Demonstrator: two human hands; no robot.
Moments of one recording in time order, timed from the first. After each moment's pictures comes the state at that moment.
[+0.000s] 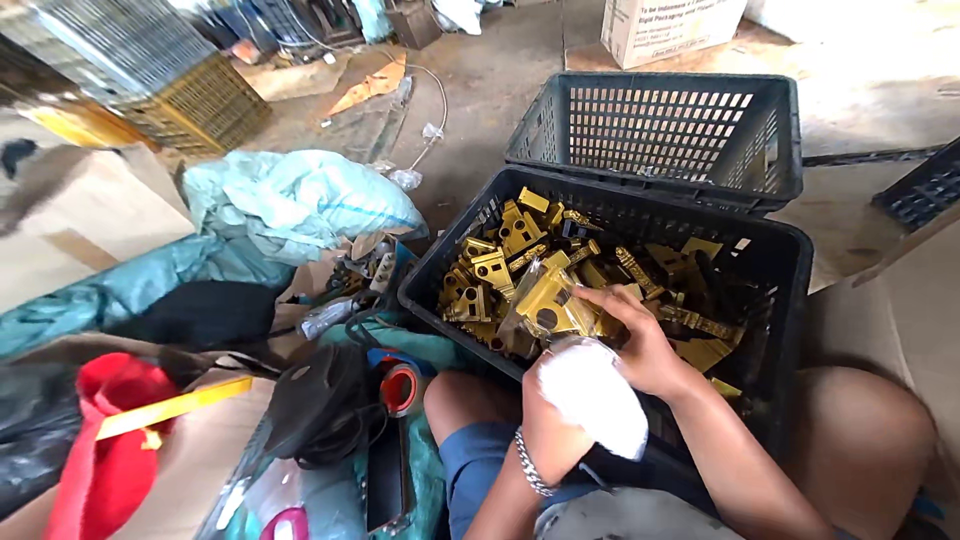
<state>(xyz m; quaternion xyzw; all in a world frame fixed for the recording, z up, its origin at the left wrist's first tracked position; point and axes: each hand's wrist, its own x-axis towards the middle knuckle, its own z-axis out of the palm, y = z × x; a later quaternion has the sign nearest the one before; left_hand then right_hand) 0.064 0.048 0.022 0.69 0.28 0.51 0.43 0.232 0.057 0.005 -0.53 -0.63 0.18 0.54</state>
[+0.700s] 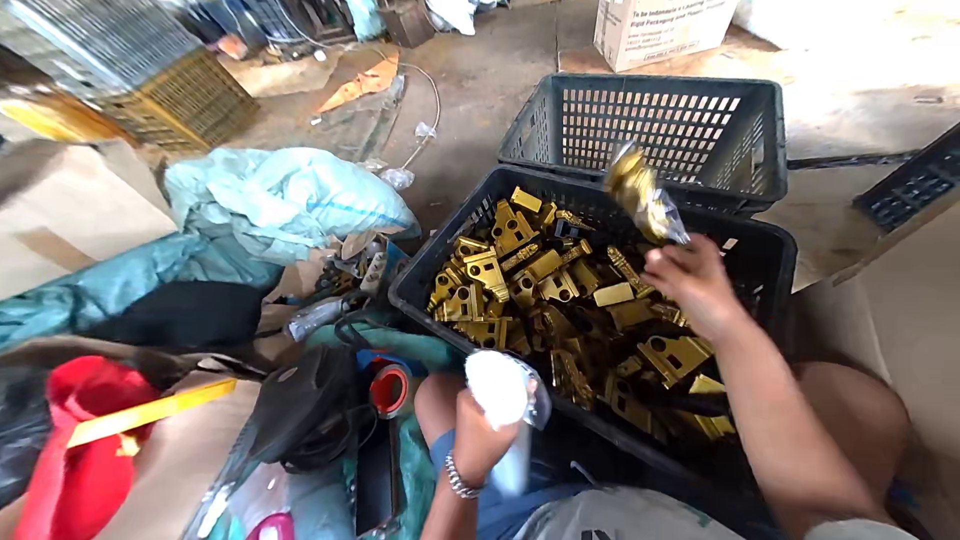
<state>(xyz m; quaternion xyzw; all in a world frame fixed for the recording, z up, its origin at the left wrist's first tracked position) -0.002 0.058 -0.004 0.68 0.42 0.44 0.41 0.314 0.062 0.019 -0.62 -0.37 0.39 0.57</state>
